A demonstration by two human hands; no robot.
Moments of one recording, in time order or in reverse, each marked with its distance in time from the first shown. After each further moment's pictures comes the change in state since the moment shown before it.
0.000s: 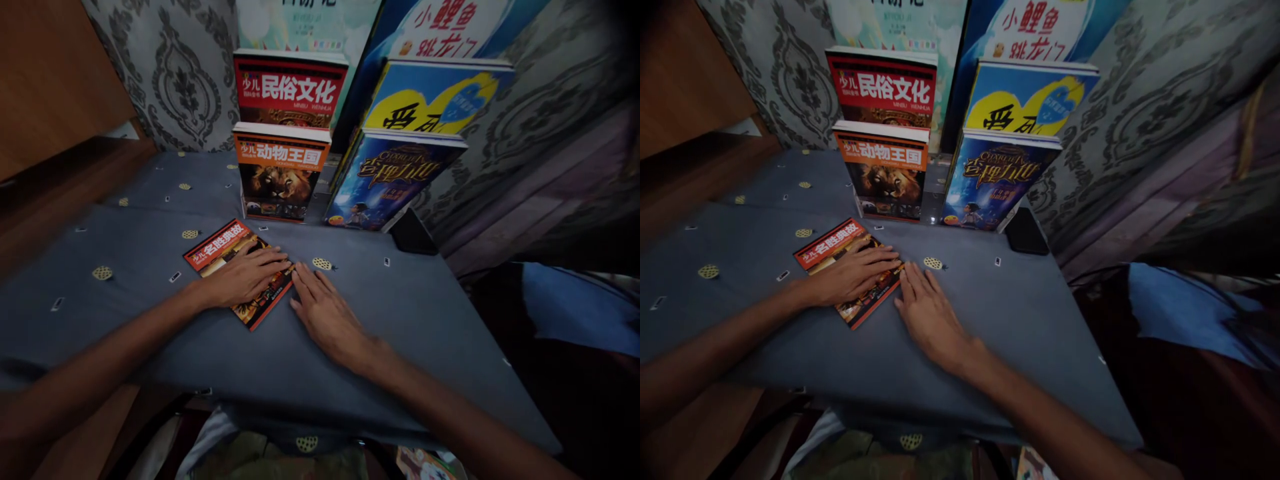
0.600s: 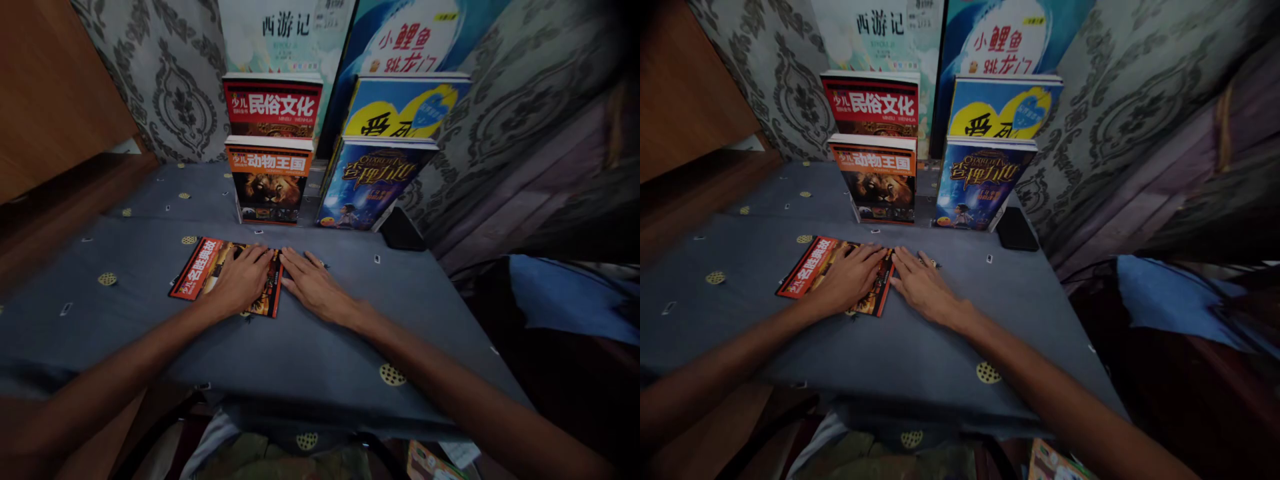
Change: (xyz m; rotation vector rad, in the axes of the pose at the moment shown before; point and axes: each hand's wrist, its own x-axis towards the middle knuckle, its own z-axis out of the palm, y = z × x) left_hand 0.011 0.035 0.007 0.236 0.115 -0.398; right_hand 0.034 0.032 -0.003 0.105 -0.059 -0.073
